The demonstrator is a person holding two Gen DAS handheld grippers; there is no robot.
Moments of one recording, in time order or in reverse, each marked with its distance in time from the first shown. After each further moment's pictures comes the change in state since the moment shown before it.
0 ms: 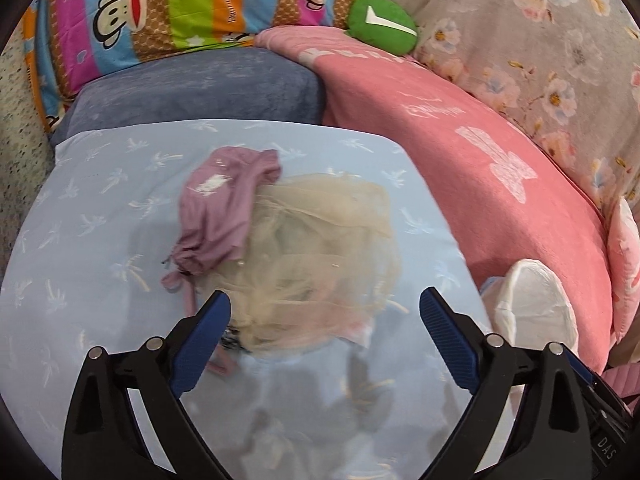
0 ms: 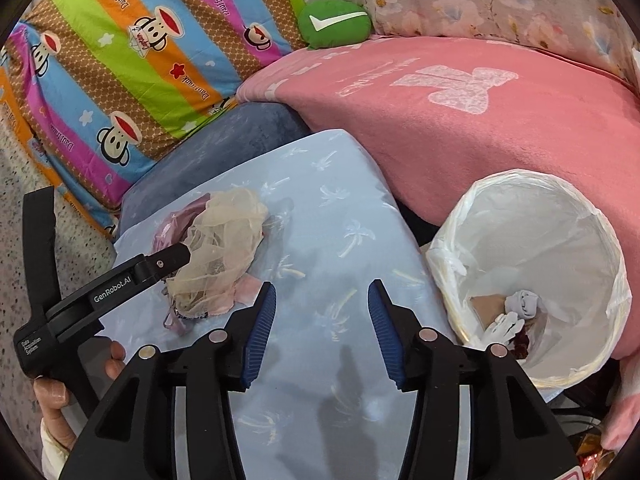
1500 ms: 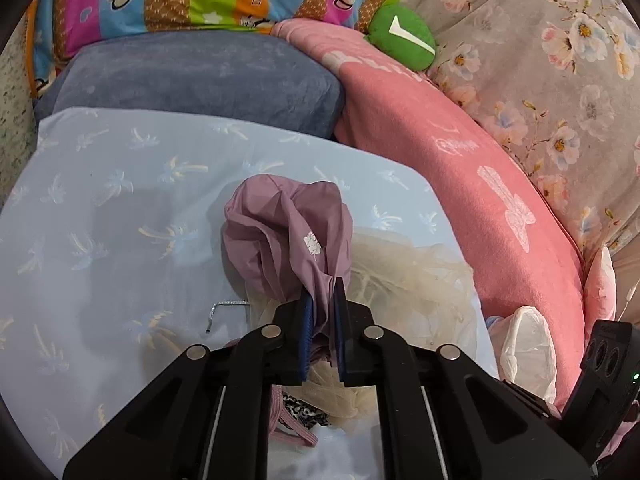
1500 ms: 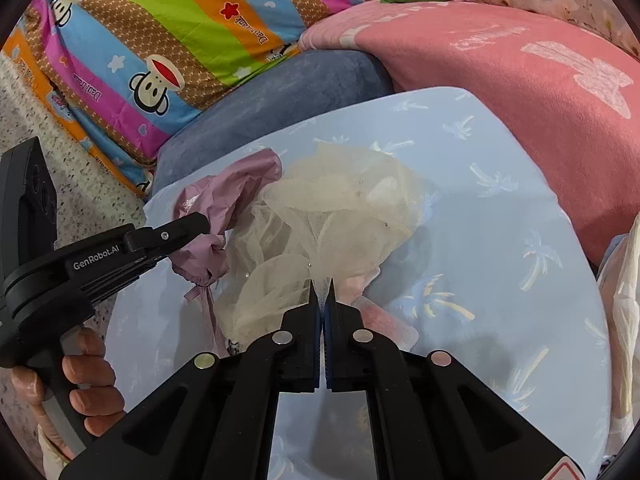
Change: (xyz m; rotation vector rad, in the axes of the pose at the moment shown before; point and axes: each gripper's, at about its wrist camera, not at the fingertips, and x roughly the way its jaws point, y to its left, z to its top) left arm 0.016 0.077 0.046 -0.110 0.016 -0.134; right arm 0.114 0.105 0.025 -0.091 0.116 0.157
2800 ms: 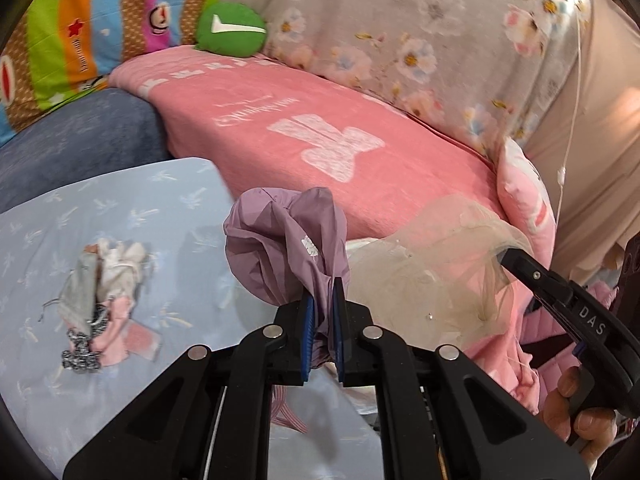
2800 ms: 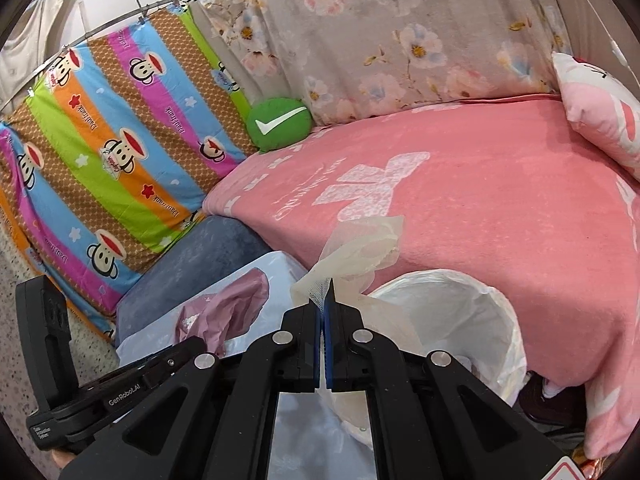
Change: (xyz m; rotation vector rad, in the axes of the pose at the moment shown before) left arm -0.019 -0.243 -0.073 0.382 0.048 -0.223; right arm -0.275 -0.200 -0.027 0.274 -0.453 -0.227
